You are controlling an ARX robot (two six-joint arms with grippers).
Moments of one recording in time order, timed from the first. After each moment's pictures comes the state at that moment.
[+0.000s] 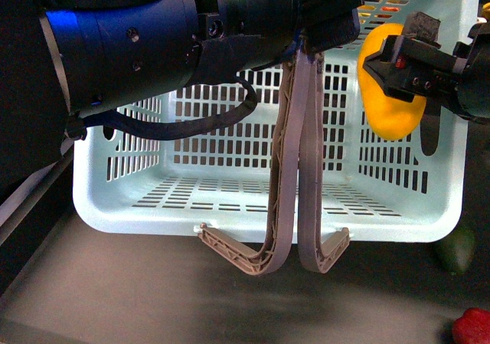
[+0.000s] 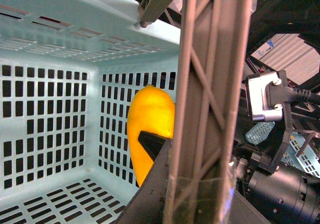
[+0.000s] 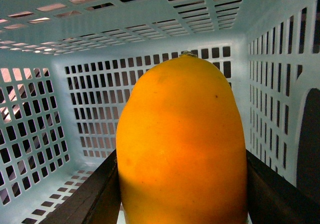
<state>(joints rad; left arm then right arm) -0.60 1.80 0.79 0.93 0.14 -0.53 0.21 1.77 0.64 0.71 -0.16 0.35</state>
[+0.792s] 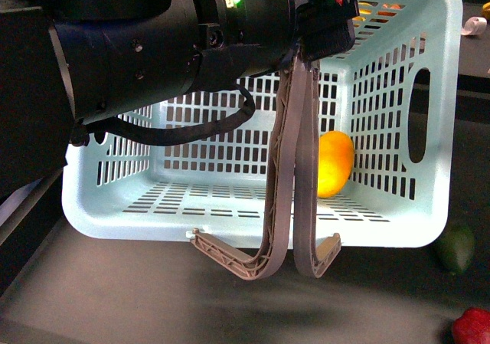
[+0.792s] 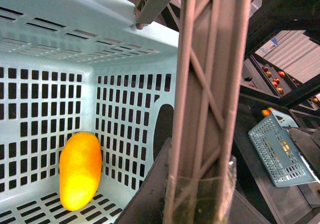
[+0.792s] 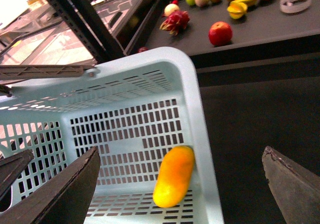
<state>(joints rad) -0.60 1.81 0.79 0.92 0.14 -0.52 -0.03 1.14 0.35 0.52 -0.23 0.36</state>
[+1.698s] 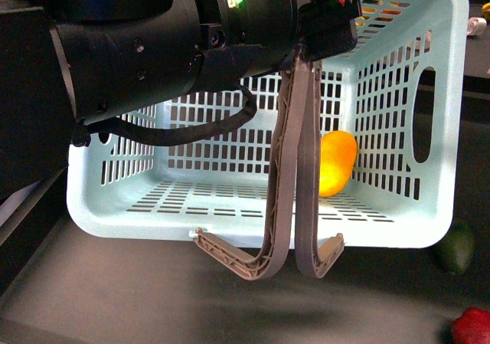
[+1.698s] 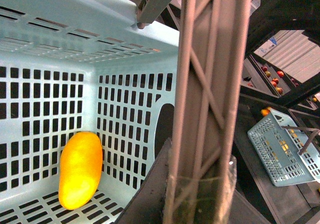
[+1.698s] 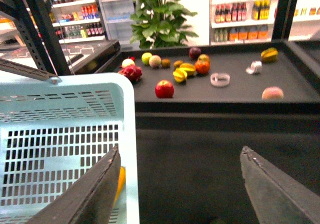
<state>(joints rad) -0.60 1.81 0.79 0.92 0.14 -0.52 -0.14 0.50 0.04 0.45 -0.13 0.06</state>
